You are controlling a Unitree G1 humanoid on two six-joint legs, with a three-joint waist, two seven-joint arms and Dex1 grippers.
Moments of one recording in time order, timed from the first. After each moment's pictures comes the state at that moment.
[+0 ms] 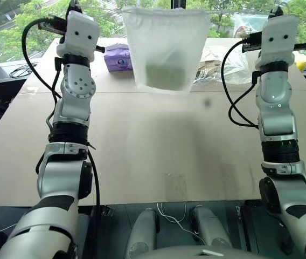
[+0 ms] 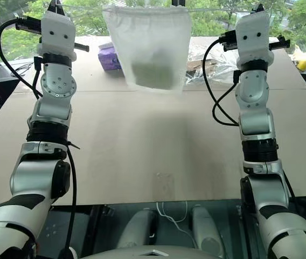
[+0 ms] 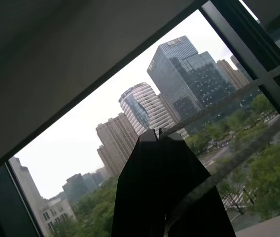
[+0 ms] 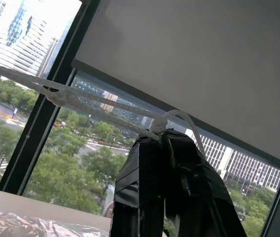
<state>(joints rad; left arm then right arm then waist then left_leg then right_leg) -0.99 0.54 0.07 0.64 0.27 -0.33 0.22 -0.85 -0.29 -0.08 0.14 -0.24 0.10 -0.19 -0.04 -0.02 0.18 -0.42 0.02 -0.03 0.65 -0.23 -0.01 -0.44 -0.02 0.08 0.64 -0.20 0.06</state>
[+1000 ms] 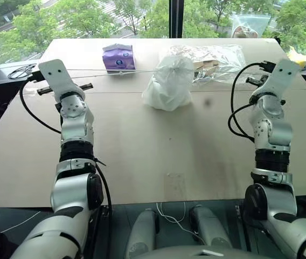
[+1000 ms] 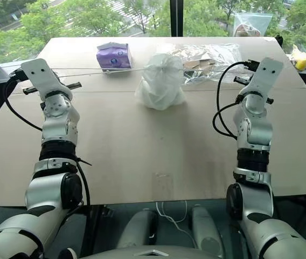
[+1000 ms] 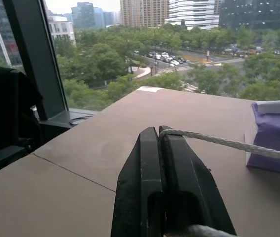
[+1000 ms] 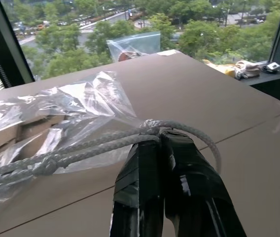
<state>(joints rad) -0.86 0.41 0.29 0.68 -0.13 0.01 0.11 -0.75 -0.18 -0.24 0.09 0.18 0.55 -0.15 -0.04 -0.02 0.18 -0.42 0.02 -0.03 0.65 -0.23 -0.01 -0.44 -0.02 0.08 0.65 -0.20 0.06</state>
